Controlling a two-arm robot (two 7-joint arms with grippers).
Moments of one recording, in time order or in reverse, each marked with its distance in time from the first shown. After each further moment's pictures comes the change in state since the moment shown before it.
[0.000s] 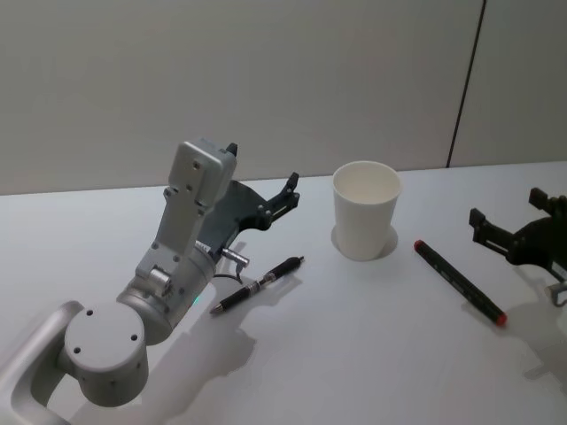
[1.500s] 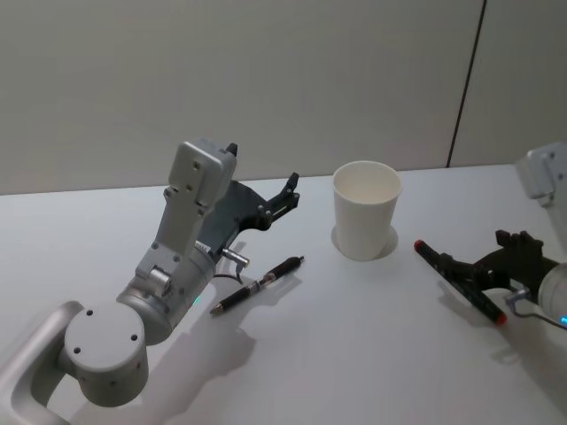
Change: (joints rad) left arm 0.000 0.000 0.000 0.000 0.000 0.000 0.000; right arm 0.163 -0.083 -0.087 0.083 -0.176 0.419 0.022
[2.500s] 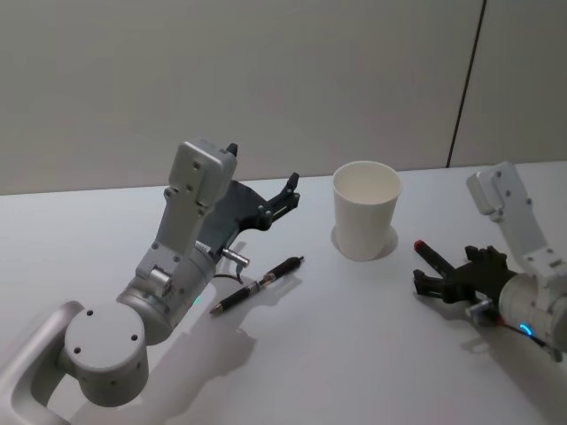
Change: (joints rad) left arm 0.000 0.000 0.000 0.000 0.000 0.000 0.000; right arm 0.064 -0.081 -0.063 0.144 -0.111 -0.011 0.035
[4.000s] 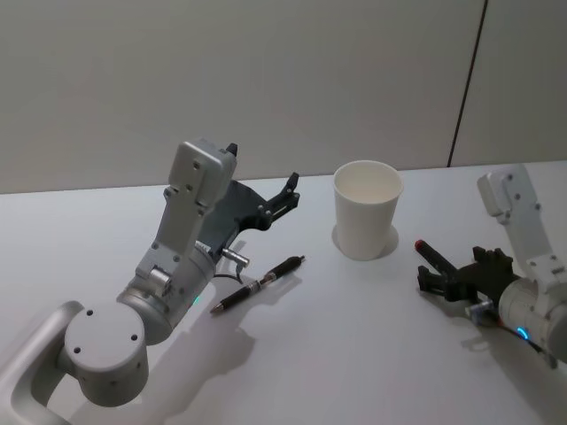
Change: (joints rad) left arm 0.000 0.000 0.000 0.000 0.000 0.000 0.000; right arm -0.029 -0.033 0.018 0.000 0.042 -0.031 -0.101
